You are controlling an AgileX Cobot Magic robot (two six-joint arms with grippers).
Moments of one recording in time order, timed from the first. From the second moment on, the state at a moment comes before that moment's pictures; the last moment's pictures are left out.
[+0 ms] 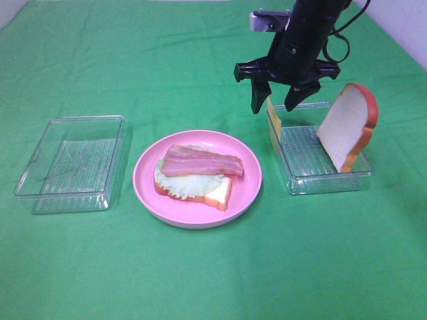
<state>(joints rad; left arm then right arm) -0.62 -0.01 -0.50 0.10 1.06 -0.12 0.36 2.18 -1.78 0.10 0.95 0.12</state>
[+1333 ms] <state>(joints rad) -0.62 -0.01 -0.50 0.10 1.06 -0.12 0.36 2.23 -1.78 0.04 0.93 0.12</state>
